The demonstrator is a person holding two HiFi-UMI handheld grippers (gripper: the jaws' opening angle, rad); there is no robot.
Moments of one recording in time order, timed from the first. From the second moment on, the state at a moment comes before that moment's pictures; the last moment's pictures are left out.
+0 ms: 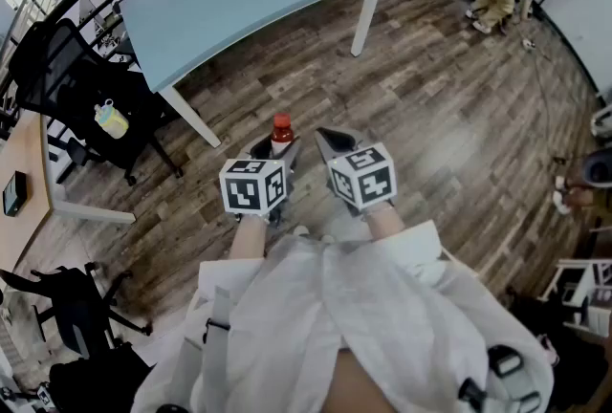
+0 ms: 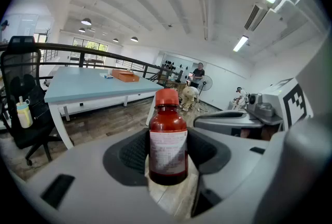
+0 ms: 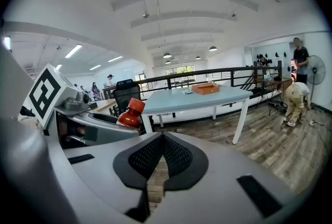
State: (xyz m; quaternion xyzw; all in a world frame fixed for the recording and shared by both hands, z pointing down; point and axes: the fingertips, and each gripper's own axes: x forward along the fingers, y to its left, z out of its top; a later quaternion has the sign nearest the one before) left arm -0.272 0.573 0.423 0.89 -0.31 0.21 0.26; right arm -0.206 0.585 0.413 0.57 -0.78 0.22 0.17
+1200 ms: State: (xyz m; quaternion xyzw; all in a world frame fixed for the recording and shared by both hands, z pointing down) left arm -0.300 0.547 0.464 0.90 -0.26 0.23 0.27; right arm -0.227 0.560 0.456 0.60 -0.73 0.28 0.17
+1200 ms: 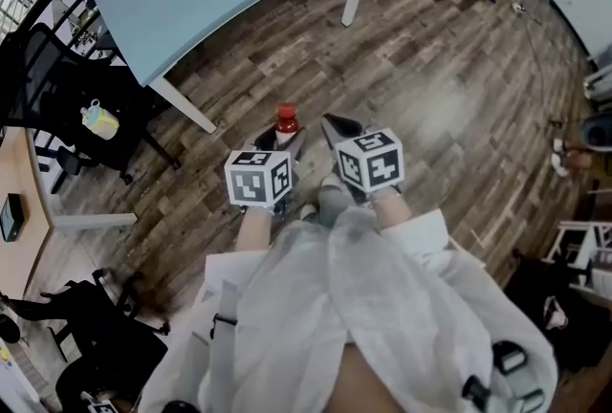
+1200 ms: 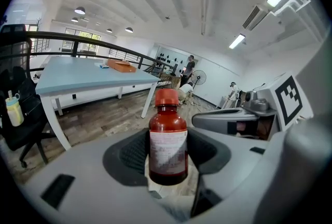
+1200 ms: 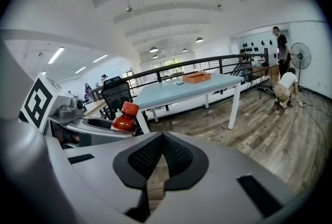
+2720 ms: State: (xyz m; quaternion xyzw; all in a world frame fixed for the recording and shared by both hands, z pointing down) left arm -0.146 0.281 0.450 0.89 -0.30 0.21 0.27; right arm -0.073 0.291 0.462 0.55 -0.76 0.28 0.20
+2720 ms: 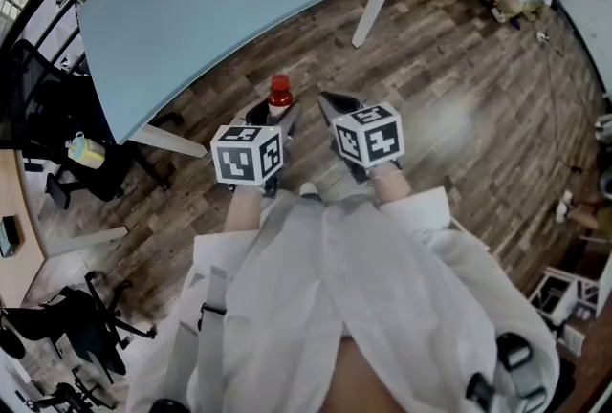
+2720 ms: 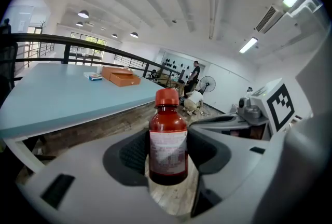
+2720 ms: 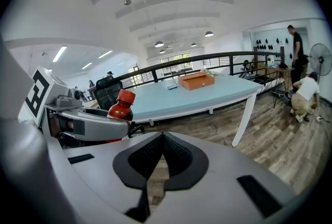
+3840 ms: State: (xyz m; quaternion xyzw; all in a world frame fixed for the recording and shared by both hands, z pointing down) left arm -0.050 0.122 0.462 0.91 -0.23 0.20 0.27; right arm 0.013 0.134 0.490 0.58 -0.72 0.33 0.16
